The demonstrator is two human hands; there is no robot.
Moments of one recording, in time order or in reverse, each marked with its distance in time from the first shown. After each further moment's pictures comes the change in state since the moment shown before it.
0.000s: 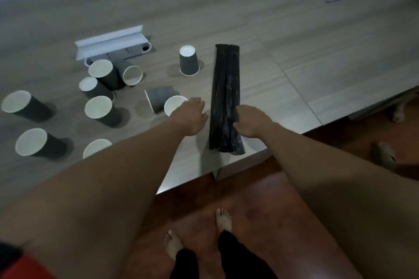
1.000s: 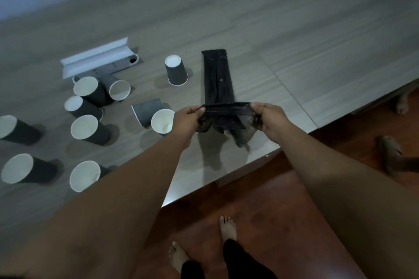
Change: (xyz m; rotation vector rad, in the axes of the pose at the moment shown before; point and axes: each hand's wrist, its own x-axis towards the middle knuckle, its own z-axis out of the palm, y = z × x) left_hand 0.036 0.041 0.017 -1.420 0.229 -0.544; right_hand 0.007 0.067 -0.010 1.619 0.260 0.431
